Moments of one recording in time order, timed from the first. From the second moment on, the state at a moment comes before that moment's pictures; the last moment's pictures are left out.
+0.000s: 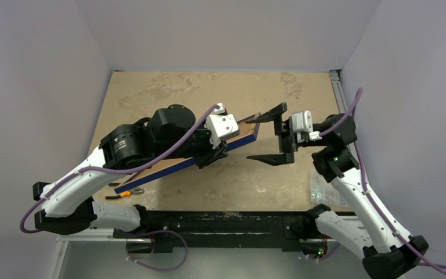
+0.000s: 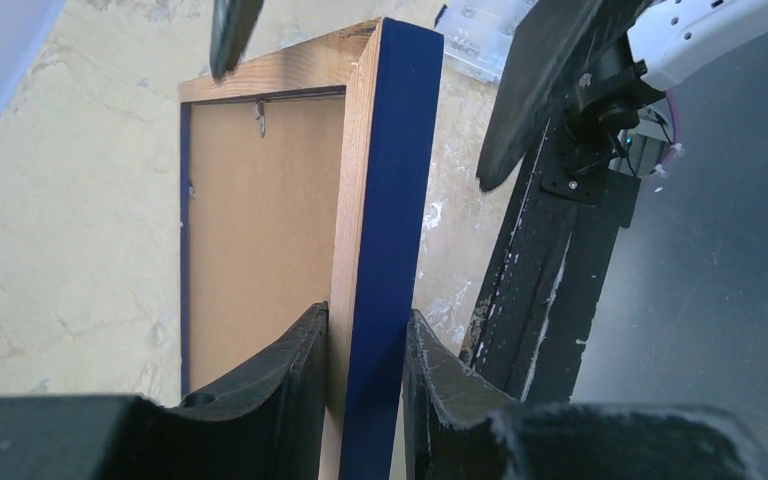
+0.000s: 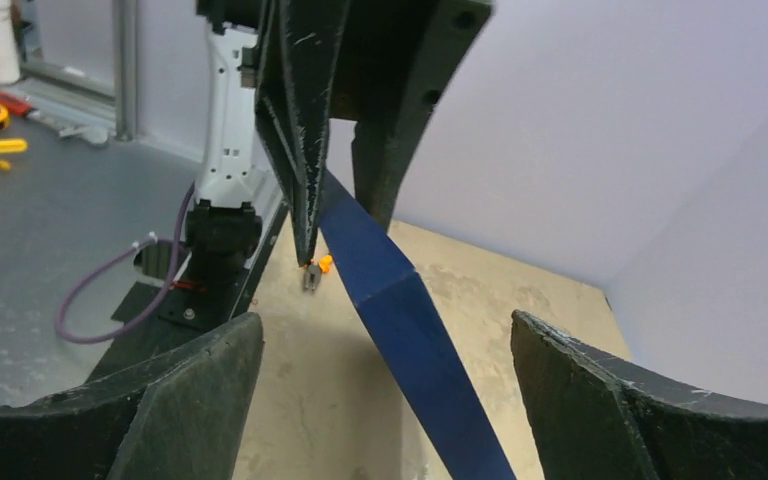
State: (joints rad) left arm -1.16 1.24 1.75 -1.00 0.01 0.08; right arm 0.39 0.88 0.93 0.36 -1.19 0.05
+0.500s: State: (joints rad) left arm -1.15 1.24 1.74 -0.96 0.04 0.05; right arm 0.51 0.99 0.96 0.27 -1.23 -0.21
